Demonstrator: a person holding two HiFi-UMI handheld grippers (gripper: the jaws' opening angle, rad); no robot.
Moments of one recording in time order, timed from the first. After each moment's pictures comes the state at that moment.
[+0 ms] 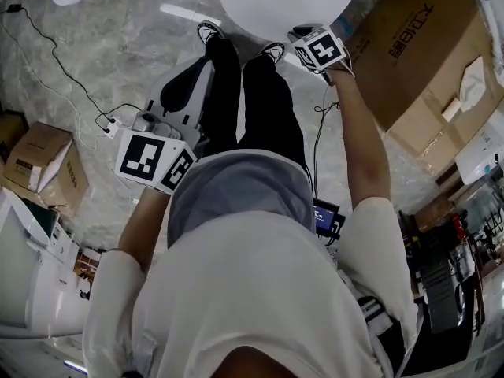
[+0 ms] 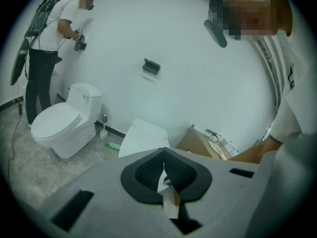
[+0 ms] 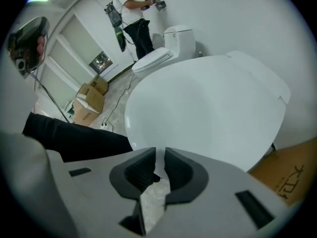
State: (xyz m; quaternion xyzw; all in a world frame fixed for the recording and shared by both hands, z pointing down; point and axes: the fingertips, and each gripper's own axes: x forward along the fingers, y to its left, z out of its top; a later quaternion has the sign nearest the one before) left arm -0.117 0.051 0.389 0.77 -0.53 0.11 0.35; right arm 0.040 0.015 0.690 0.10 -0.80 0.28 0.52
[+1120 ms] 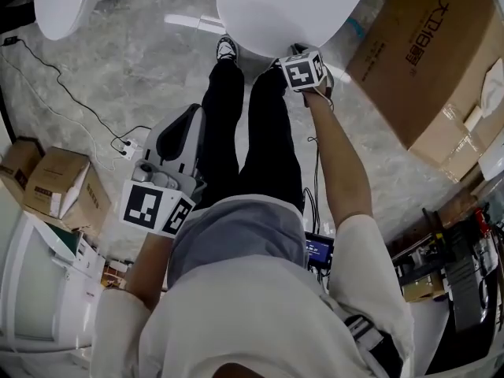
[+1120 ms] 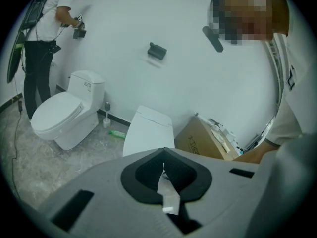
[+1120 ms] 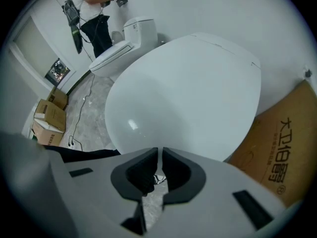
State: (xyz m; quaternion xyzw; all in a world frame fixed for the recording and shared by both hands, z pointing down) left arm -0.147 0.057 0.446 0.75 -0.50 0.17 0.39; right arm 0.035 0.017 0.790 0.31 -0.72 0.32 0.54
